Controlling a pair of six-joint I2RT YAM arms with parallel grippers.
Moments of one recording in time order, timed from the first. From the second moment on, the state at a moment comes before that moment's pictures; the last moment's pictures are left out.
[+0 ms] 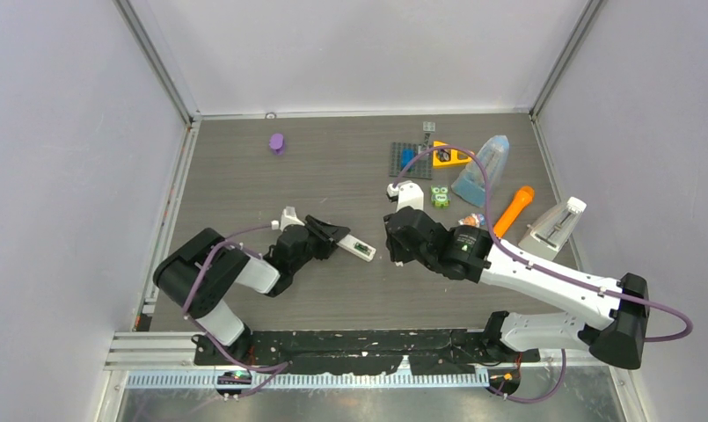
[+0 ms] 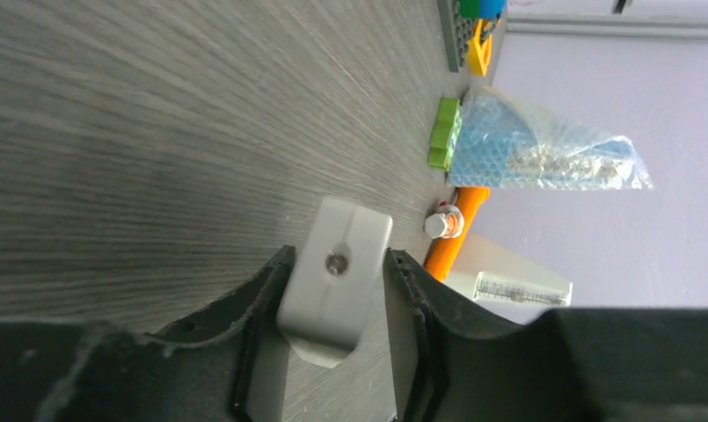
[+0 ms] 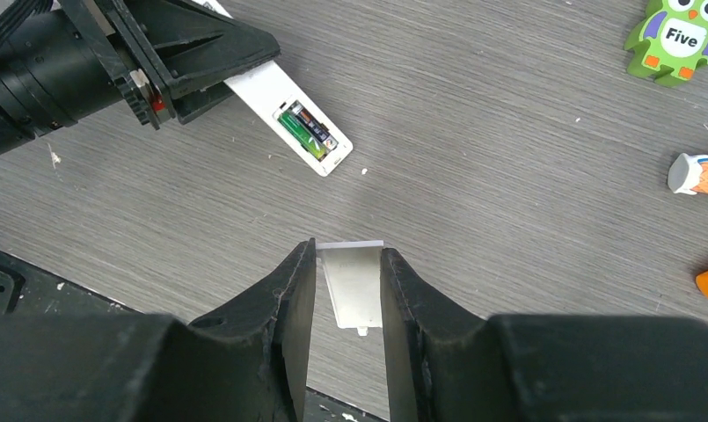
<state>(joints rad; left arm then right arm) -0.64 1.64 0.33 0.92 -0.06 -1.41 1.05 1.15 1.02 -0.67 0.44 0.54</state>
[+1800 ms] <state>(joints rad) -0.63 0.74 0.83 0.20 0.48 -0.36 1.03 1.07 1.27 -0.18 0.17 0.53</state>
